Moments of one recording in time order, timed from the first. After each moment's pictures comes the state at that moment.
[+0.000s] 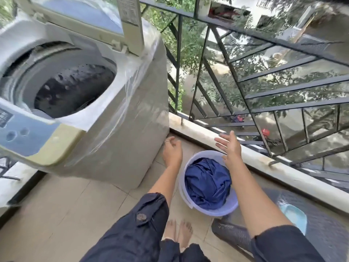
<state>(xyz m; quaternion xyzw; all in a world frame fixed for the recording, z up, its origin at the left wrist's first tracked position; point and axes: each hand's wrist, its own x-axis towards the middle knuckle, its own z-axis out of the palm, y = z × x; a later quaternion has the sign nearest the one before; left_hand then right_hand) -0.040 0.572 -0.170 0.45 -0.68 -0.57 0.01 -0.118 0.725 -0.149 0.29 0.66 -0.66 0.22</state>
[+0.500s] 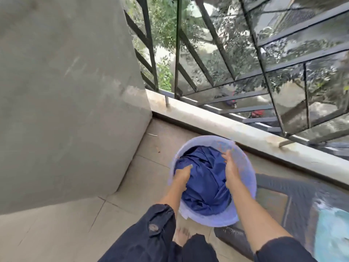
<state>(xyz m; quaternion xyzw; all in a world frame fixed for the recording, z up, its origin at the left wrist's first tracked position) -0.061 0.652 -0.463 0.52 -0.54 -0.57 -0.33 -0.110 0.791 -0.433 0.38 0.70 -0.57 0.22</state>
